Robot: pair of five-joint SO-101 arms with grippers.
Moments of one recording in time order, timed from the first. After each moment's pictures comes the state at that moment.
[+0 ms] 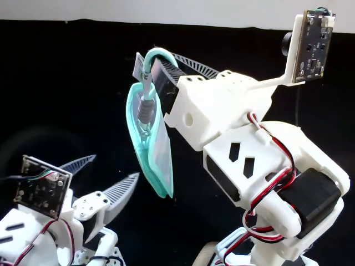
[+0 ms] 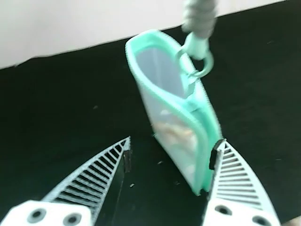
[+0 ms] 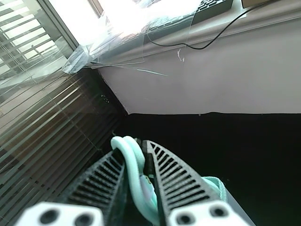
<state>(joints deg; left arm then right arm) 14.5 -76.5 18.6 98.0 1.6 -42.7 -23.3 -43.1 80.5 -28.1</state>
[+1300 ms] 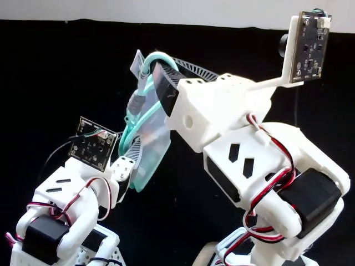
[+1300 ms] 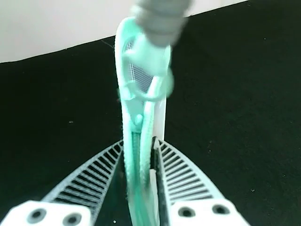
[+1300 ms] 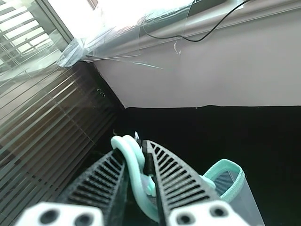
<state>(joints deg) 17.6 -76.4 42.8 73.5 2.2 -42.7 -23.3 -43.1 82.5 -28.1</state>
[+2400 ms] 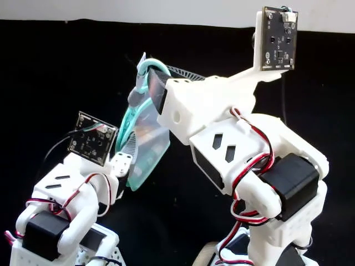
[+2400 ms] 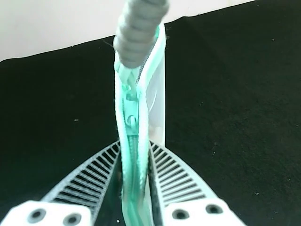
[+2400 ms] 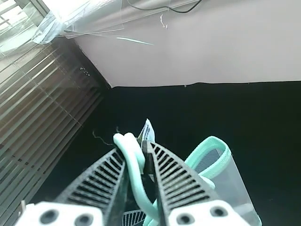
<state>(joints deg) 15.7 -76.4 41.1 73.5 2.2 -42.4 -23.4 -36.5 82.5 -28.1</state>
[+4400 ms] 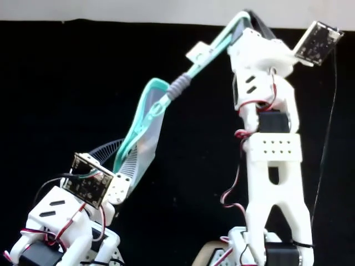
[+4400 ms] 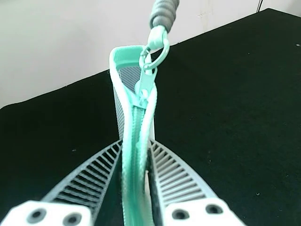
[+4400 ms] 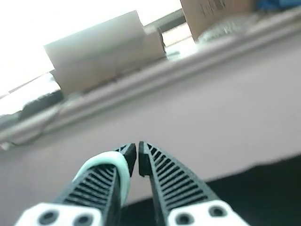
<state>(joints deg) 15.8 -93.1 47.5 76.3 -2.7 2.5 -23.5 21.7 3.5 -28.1</state>
